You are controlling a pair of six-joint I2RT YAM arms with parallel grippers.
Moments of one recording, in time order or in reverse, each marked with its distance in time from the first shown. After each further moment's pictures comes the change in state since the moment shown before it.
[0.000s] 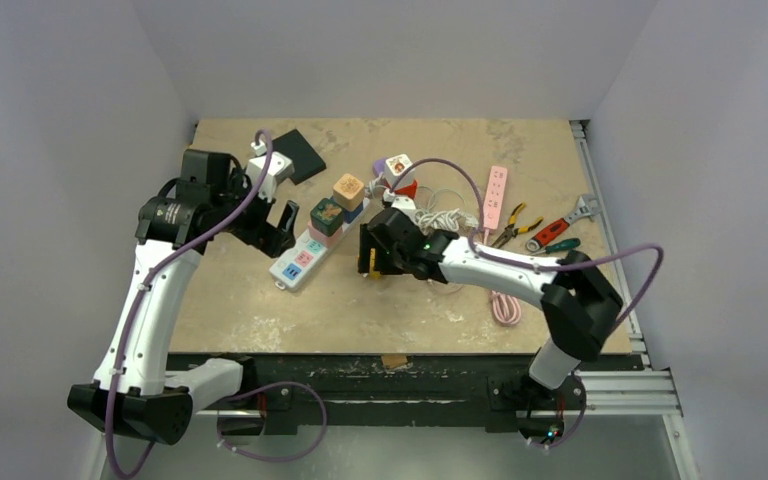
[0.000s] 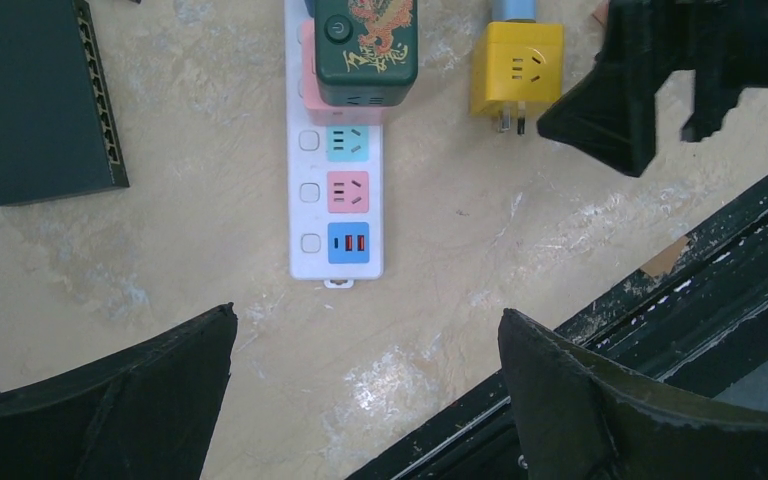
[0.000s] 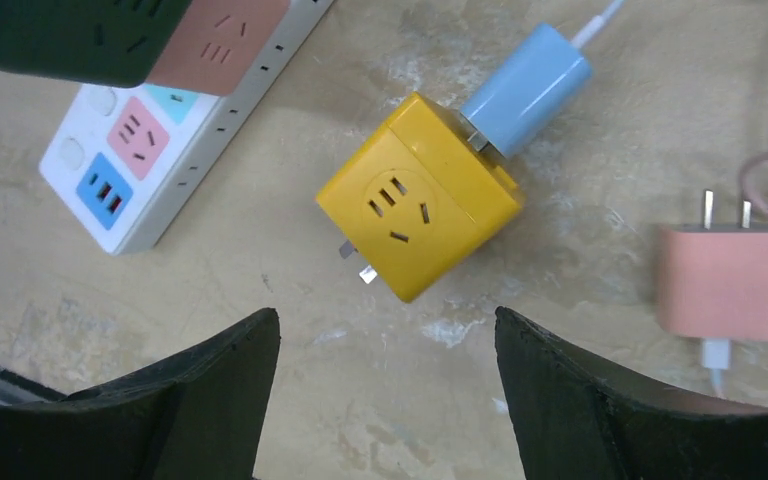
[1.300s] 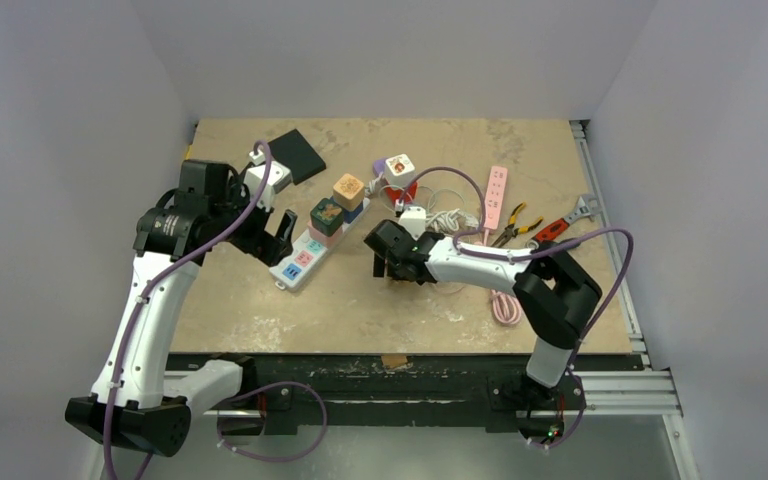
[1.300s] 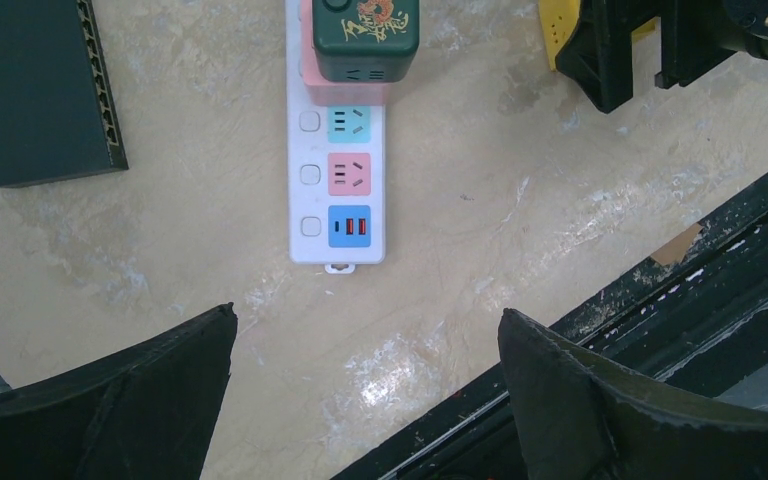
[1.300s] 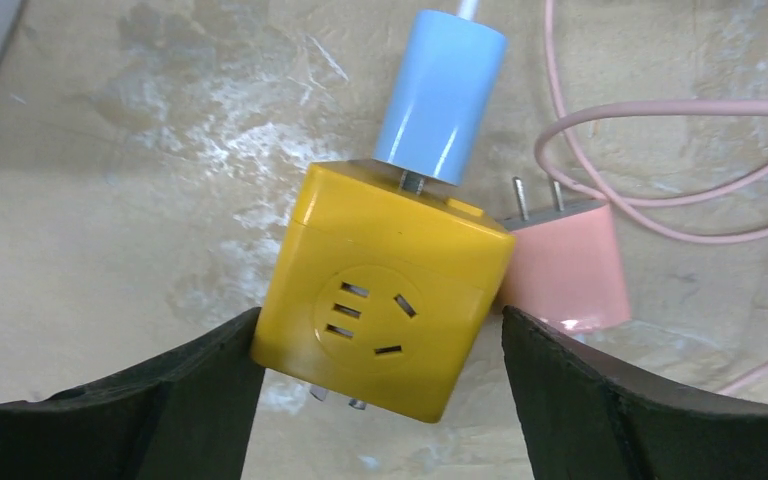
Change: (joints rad) left arm 0.000 -0.058 -0.057 0.000 -0.019 0.009; right arm 0.007 0.198 0.059 -0.151 0.249 0.111
